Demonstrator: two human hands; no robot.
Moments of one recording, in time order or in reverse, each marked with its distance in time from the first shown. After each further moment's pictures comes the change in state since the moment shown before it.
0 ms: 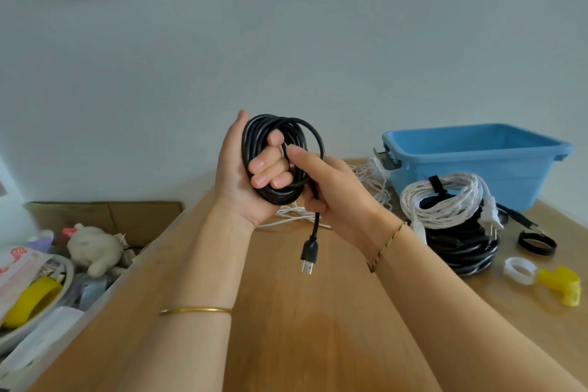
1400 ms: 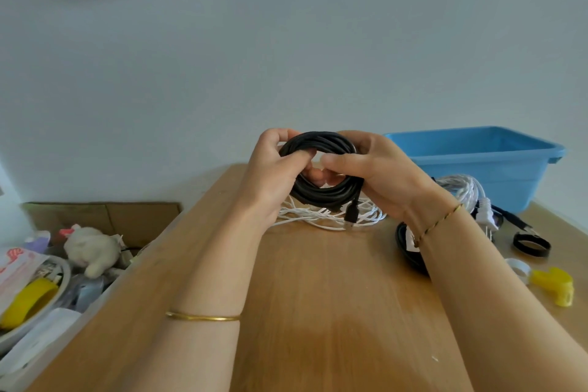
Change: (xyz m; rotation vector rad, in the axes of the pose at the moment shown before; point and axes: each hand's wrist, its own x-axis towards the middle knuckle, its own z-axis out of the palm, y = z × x) left_hand 0.005 -0.021 0.010 0.886 0.291 0.238; right_hand -0.007 -0.031 -0.046 -0.105 -0.057 -0.119
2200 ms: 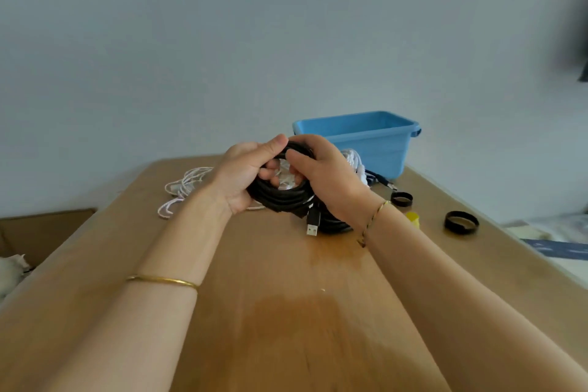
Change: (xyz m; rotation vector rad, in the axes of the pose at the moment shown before) left_hand -0.024 0.006 0.061 -0.307 -0.379 -0.326; right_hand -0.069 -0.002 -0.022 -0.369 0.359 0.034
